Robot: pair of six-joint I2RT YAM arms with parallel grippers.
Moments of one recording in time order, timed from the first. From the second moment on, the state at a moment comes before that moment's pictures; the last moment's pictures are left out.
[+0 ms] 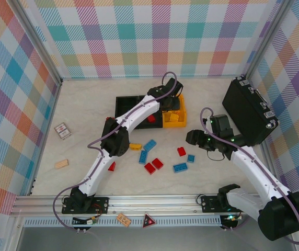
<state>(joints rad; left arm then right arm) -0.72 2.52 2.47 -0.90 -0.10 -0.64 0.31 1.01 0.75 -0.64 -0.32 0.56</state>
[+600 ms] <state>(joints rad) -0.78 2.13 1.96 -0.80 -0.10 -0.61 0.30 0.97 0.74 -0.65 -0.38 0.56</state>
